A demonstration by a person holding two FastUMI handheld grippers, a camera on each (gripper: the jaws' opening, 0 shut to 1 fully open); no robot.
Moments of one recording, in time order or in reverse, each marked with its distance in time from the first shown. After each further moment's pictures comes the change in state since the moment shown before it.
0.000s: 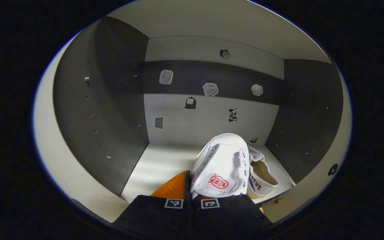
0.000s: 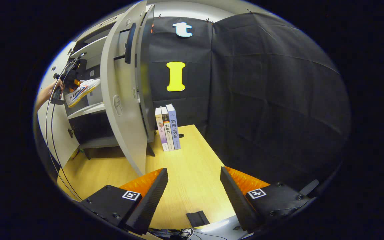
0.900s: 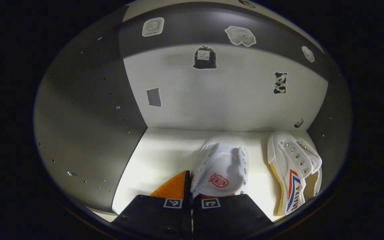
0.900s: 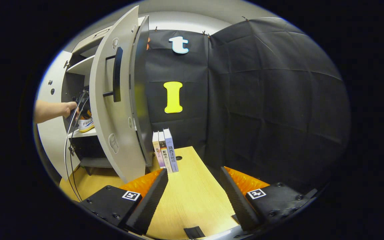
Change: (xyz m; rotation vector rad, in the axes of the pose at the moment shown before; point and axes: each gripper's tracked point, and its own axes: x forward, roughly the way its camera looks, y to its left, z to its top) left arm 0.155 -0.040 0.039 0.049 0.294 0.158; right arm 0.002 -0.006 0.080 0.030 -0.151 0.027
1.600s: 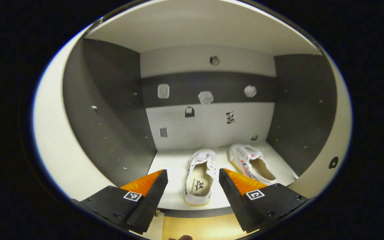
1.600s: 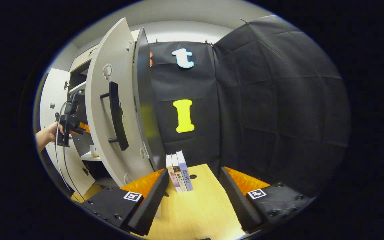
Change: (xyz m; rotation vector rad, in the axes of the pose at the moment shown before) left arm -0.212 -0.001 0.003 0.063 -0.421 -0.120; right arm 0.024 0.024 0.095 0.049 -0.116 0.112
